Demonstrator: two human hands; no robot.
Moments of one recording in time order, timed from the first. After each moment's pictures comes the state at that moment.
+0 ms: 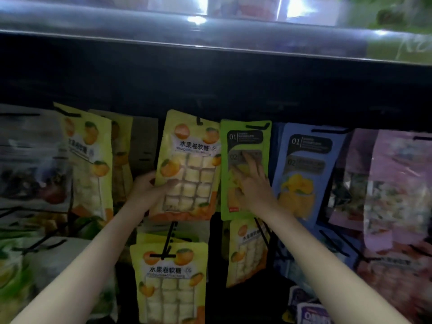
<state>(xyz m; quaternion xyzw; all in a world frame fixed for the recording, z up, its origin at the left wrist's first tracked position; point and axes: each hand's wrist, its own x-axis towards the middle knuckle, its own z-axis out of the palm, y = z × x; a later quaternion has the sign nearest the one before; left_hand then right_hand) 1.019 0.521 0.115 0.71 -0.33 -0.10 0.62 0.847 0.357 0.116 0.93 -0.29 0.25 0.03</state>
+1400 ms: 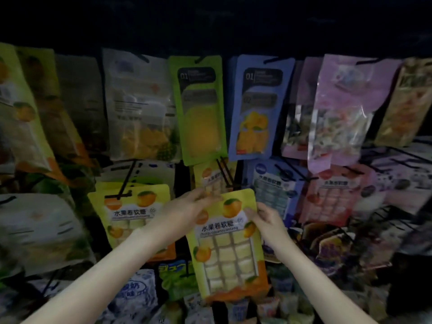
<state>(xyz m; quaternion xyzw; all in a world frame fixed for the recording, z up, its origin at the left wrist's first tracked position) 0.879 0.513 0.004 0.66 -0.73 0.10 0.14 0.683 0.410 -0.032 0.70 -0.34 0.34 -0.53</state>
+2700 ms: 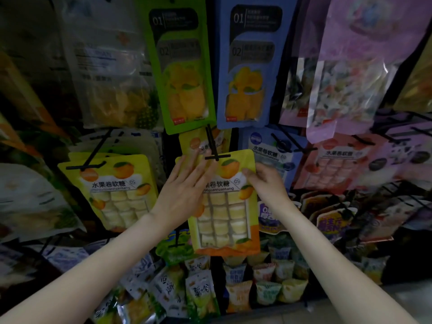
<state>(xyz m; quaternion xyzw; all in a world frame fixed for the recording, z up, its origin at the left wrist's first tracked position) 0.850 0.481 -0.045 0.64 -0.68 0.34 0.10 0.679 0.354 -0.043 0.76 -0.33 0.36 -0.42</state>
